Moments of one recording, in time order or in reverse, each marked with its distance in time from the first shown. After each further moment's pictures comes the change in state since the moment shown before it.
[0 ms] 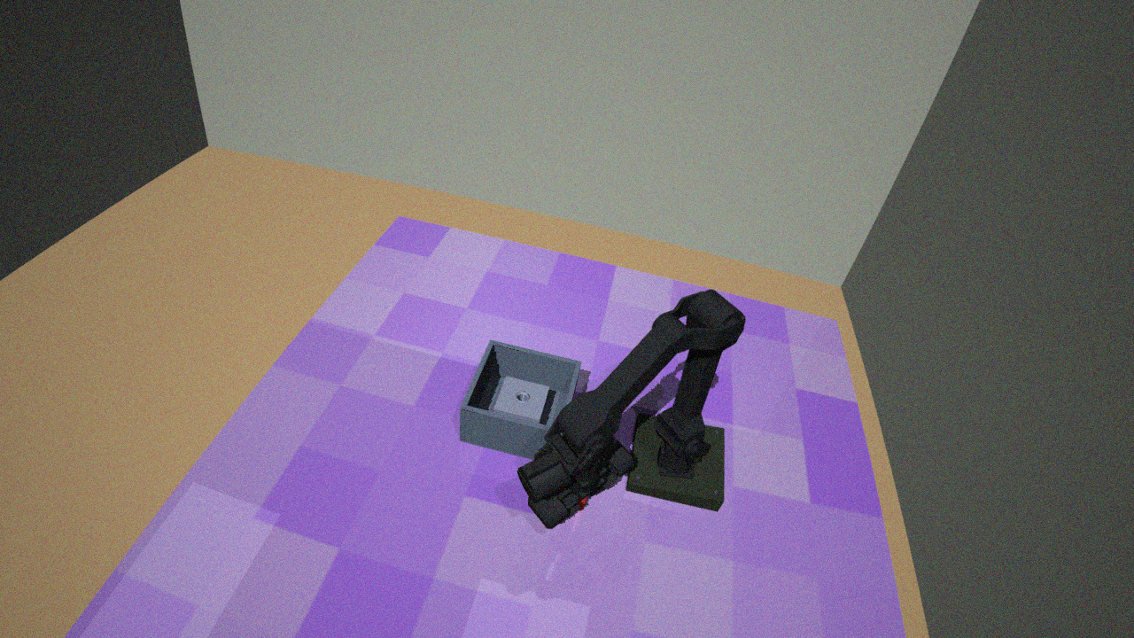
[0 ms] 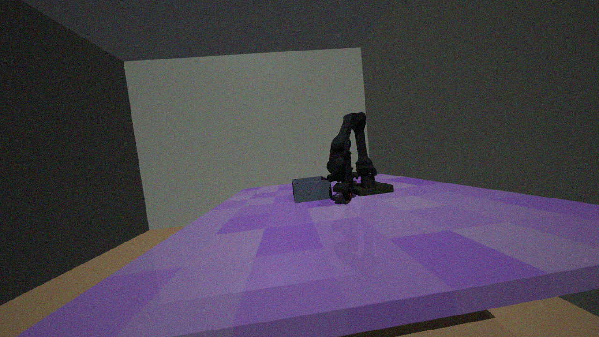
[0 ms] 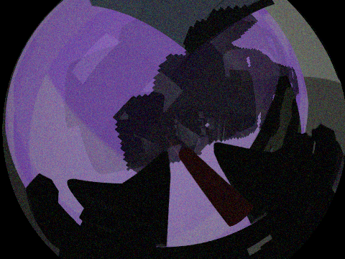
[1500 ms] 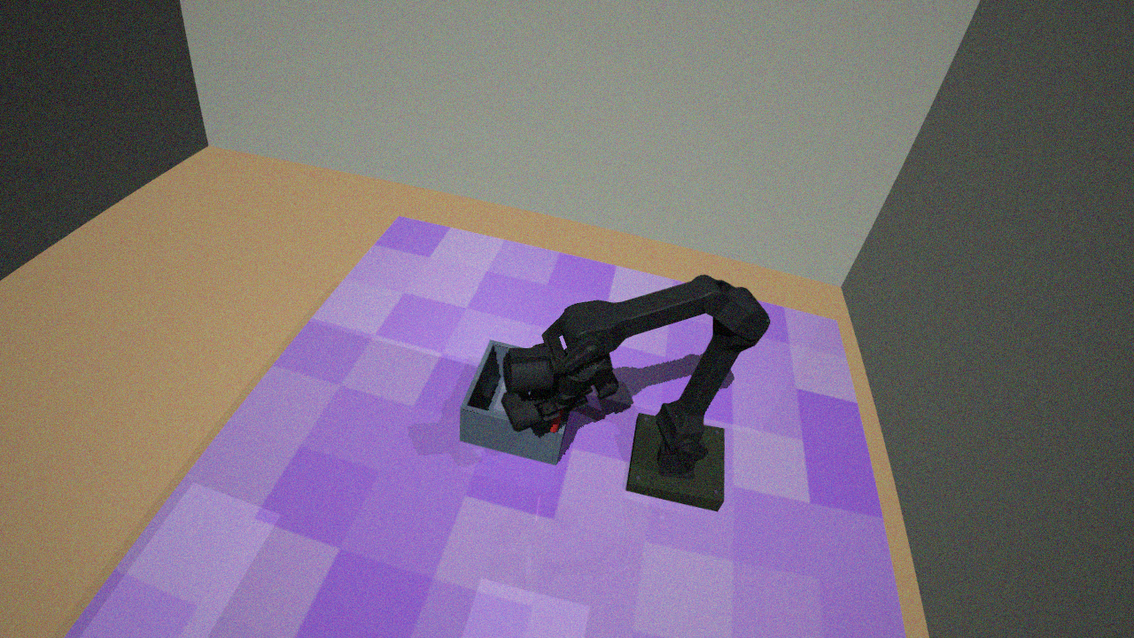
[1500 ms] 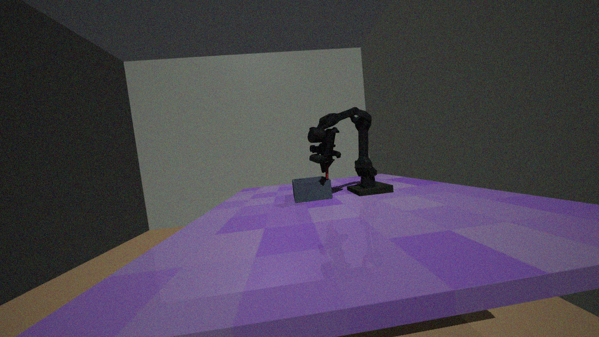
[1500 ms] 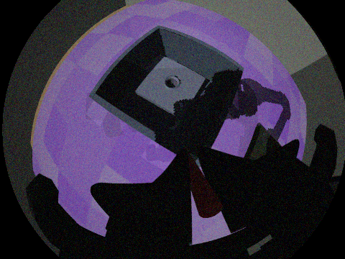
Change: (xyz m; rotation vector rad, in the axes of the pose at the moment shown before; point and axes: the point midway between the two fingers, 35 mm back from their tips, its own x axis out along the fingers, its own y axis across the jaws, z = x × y) arm -0.118 -0.032 0.116 0.190 -0.279 0.073
